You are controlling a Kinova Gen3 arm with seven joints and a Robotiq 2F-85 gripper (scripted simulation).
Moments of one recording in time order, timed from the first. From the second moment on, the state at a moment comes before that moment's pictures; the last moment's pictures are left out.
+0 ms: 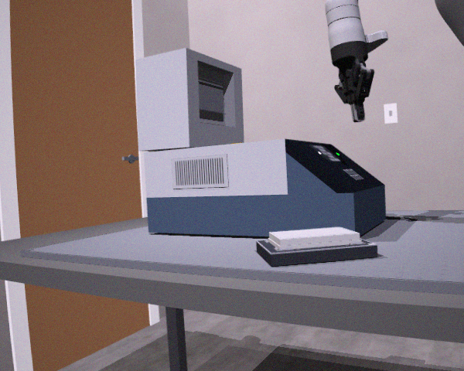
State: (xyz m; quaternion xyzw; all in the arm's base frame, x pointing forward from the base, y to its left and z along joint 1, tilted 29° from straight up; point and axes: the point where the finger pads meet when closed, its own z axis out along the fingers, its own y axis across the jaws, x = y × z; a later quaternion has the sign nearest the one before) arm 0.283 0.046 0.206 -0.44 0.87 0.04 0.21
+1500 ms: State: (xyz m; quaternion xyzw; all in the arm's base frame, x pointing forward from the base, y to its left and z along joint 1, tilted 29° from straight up) arm 0.263 0.036 0.250 -0.44 0.87 0.04 0.21
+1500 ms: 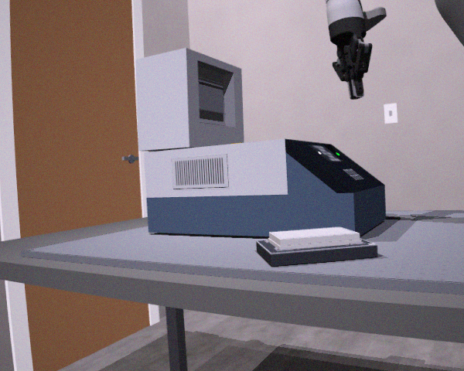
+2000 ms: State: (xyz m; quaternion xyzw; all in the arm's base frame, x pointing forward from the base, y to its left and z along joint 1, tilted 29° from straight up) arm 0.260 0.078 0.254 -0.38 0.89 0.05 0.25
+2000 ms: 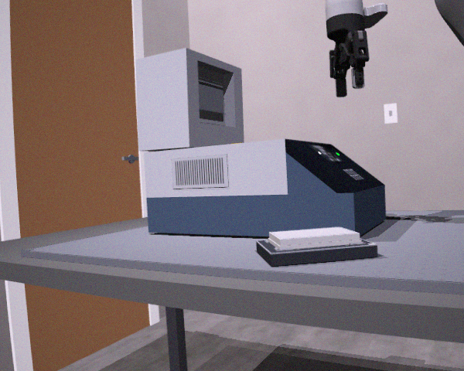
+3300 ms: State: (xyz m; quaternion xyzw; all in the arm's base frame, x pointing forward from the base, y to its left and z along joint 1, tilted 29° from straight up) arm 0.253 0.193 0.269 -0.38 0.89 0.05 0.25
